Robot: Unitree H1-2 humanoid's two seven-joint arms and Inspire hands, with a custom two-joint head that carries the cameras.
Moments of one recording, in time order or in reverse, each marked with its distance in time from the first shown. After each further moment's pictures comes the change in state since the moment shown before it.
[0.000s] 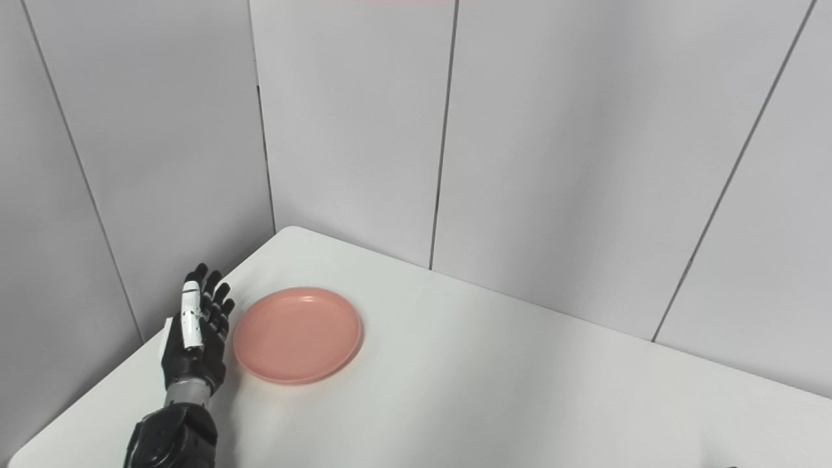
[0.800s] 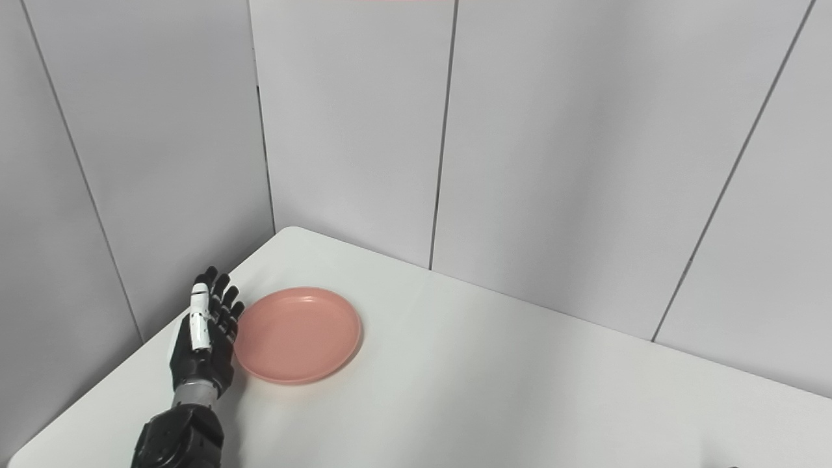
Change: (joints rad) left arm 0.000 0.000 -0.022 0.012 -0.019 0.000 -0.001; right arm 0.000 0.000 -0.001 0.001 -0.001 0.000 -0.001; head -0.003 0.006
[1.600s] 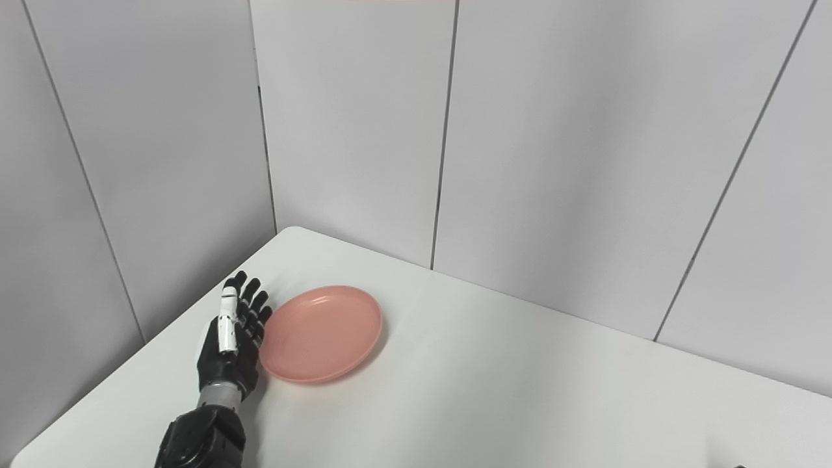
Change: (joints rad) left arm -0.015 -0.009 -0.068 0.038 0.001 0.000 -0.004; right arm 0.000 0.001 0.000 -0.001 -0.001 0.000 -0.001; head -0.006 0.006
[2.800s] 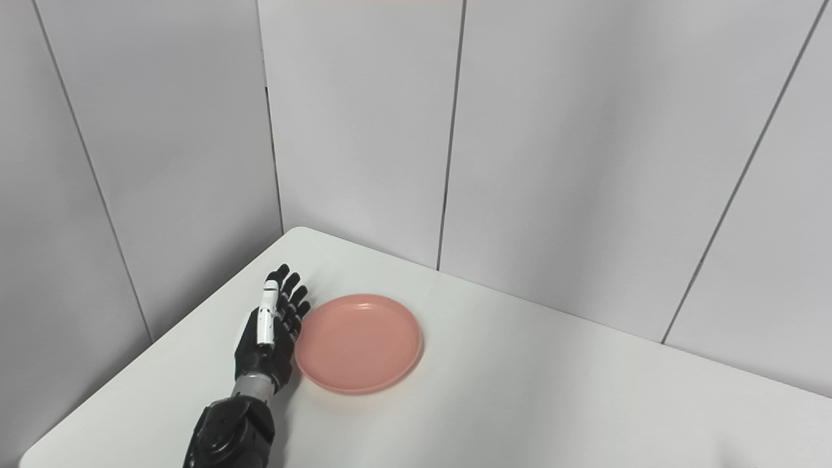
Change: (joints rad) left arm -0.046 0.005 -0.074 0.041 0.022 0.002 -0.034; right arm 0.002 0.015 -0.001 -0.005 0.002 0.000 -0.017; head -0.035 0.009
